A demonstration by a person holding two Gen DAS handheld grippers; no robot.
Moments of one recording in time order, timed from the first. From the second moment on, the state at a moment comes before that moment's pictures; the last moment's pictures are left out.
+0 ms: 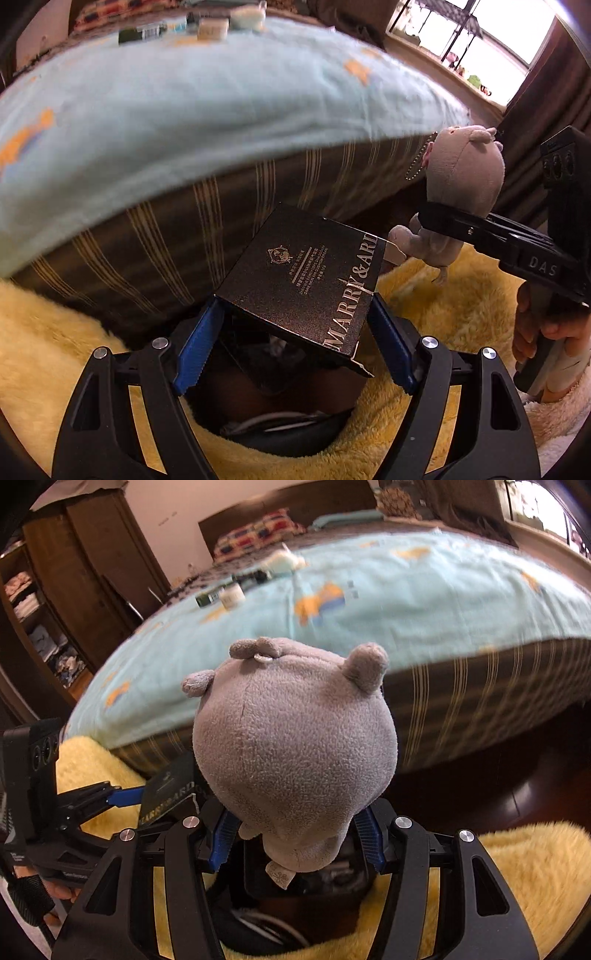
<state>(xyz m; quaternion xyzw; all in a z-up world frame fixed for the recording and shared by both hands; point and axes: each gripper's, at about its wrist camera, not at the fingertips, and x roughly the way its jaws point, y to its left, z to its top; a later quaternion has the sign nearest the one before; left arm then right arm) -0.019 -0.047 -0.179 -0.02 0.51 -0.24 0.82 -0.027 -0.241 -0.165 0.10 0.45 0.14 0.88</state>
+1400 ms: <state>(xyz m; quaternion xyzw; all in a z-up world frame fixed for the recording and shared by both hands) 0.008 -0.055 -0.245 -0.01 0.59 -0.19 0.78 0.011 -0.227 -0.255 0.13 0.55 0.12 0.81</state>
